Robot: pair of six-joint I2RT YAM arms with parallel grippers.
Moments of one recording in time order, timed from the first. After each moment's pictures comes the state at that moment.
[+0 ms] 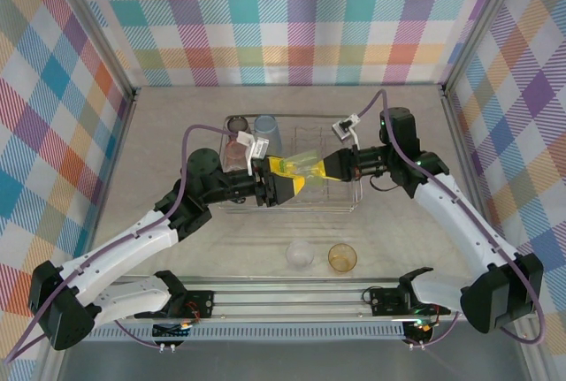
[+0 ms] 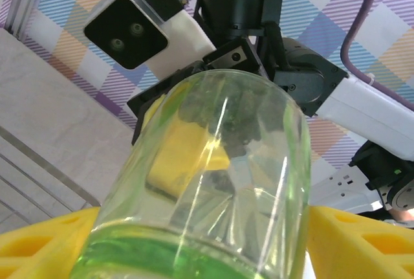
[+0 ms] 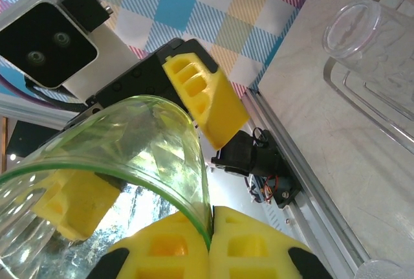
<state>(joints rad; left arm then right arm) -0.75 1.05 0.84 0.21 0.58 -0.60 0.38 1.20 1.08 -0.42 -1.24 0.62</state>
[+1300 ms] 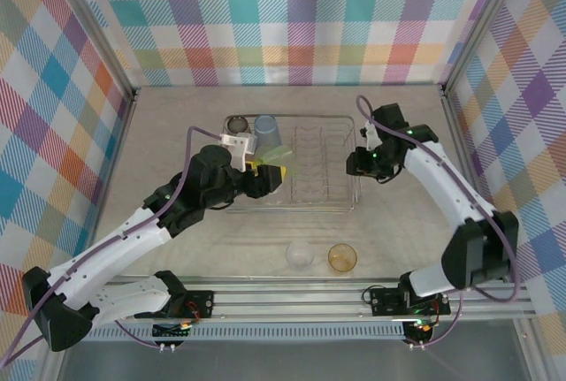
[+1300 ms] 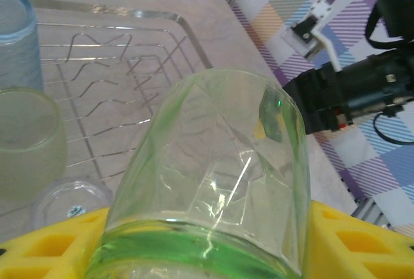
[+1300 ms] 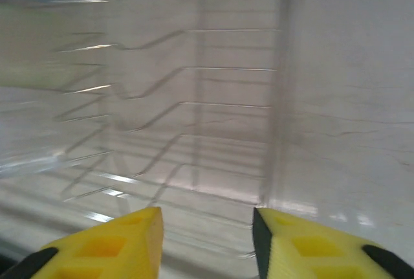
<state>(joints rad) -0.78 1.04 0.99 -0.39 0.05 -0.56 0.29 1.47 1.27 -1.02 -0.23 0.31</state>
